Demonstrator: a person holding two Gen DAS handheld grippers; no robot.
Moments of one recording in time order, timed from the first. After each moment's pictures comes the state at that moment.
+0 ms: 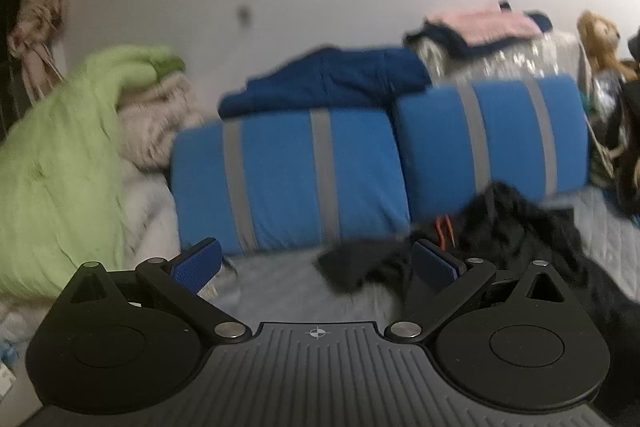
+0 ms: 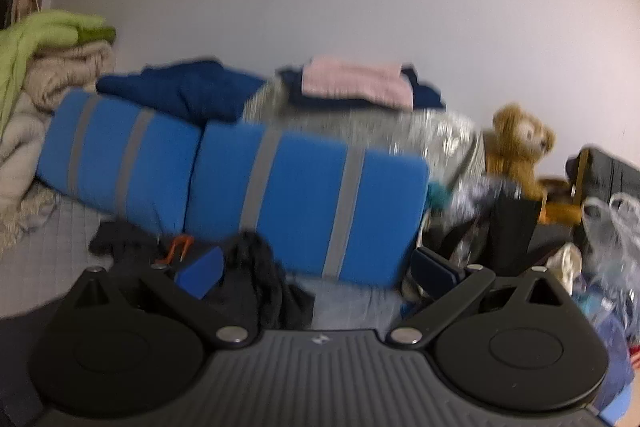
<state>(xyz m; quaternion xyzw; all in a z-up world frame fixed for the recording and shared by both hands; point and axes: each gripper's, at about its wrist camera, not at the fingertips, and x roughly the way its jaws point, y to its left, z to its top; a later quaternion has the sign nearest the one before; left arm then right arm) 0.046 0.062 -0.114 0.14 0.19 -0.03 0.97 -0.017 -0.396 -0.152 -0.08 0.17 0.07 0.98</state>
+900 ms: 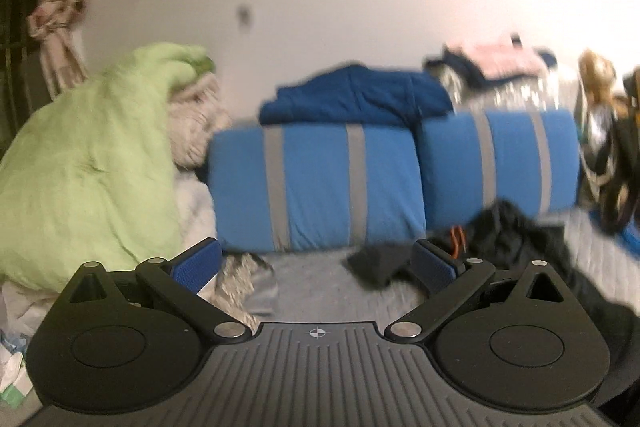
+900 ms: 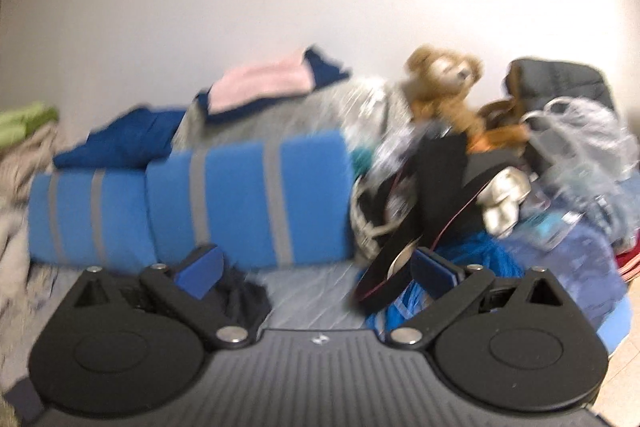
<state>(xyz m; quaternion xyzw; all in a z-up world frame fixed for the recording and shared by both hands) -0.003 0.192 -0.025 0.09 0.16 -0.04 0.98 -0.057 -0.595 -0.087 0.08 0.16 0.01 0.98</state>
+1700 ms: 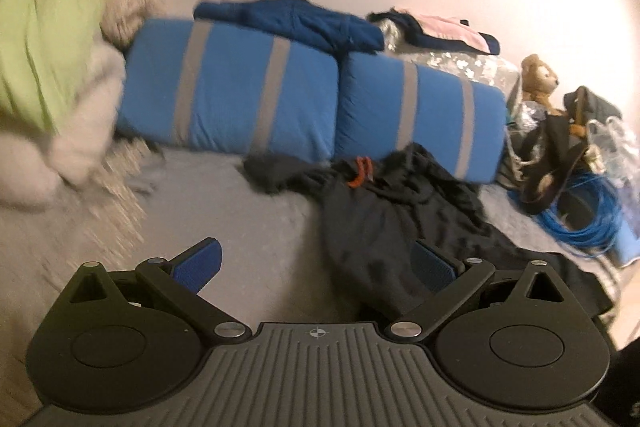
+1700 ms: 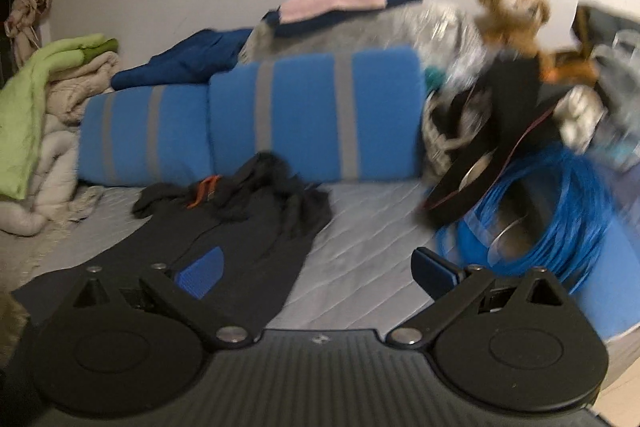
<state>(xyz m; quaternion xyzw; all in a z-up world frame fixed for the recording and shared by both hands) -0.002 0.181 -0.231 -0.05 0.23 -0.19 0.95 -0.069 -0.525 -0.257 0.06 0.25 0.14 0.96</state>
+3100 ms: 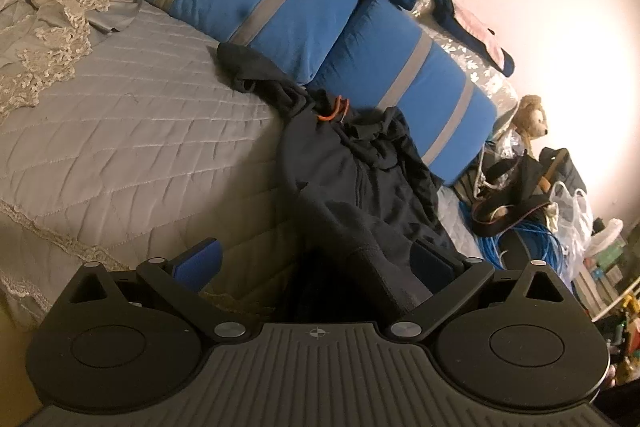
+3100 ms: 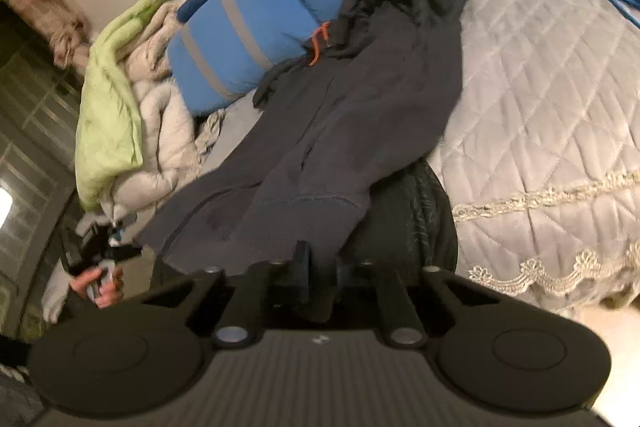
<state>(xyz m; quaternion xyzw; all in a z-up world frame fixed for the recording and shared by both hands) 0.034 0.172 -0.294 -0.23 0.32 -0.22 0.89 -0.072 -0.451 -0.391 0.27 0.40 0.30 0.82</state>
